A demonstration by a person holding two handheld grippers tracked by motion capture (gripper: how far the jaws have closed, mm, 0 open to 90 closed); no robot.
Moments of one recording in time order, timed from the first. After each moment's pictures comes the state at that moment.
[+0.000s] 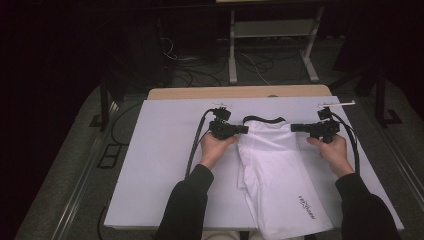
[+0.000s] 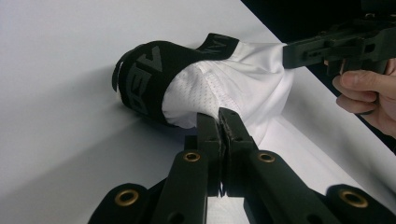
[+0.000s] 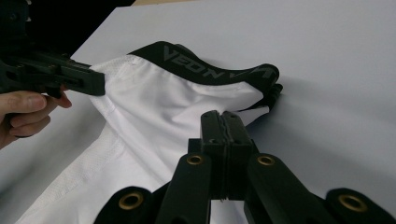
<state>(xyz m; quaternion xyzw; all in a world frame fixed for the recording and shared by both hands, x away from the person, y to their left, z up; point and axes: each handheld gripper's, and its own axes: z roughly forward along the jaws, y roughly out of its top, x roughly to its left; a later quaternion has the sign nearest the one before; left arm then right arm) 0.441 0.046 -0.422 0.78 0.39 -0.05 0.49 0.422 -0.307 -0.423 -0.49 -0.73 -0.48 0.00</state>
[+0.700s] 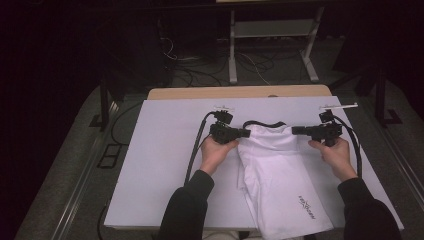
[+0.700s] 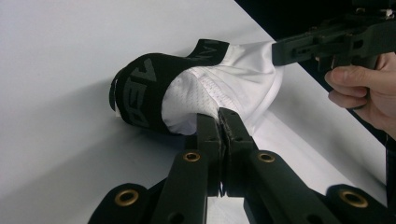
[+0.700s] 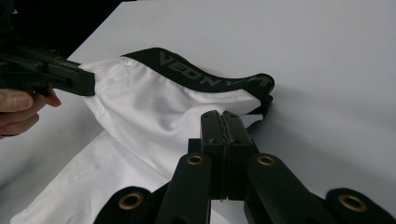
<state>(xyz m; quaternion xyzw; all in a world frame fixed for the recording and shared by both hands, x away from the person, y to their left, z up) 0.417 0.043 -0.409 0.78 0.39 -0.05 0.49 0.407 -0.306 -0.417 -0.48 -0.73 -0.48 0.00</state>
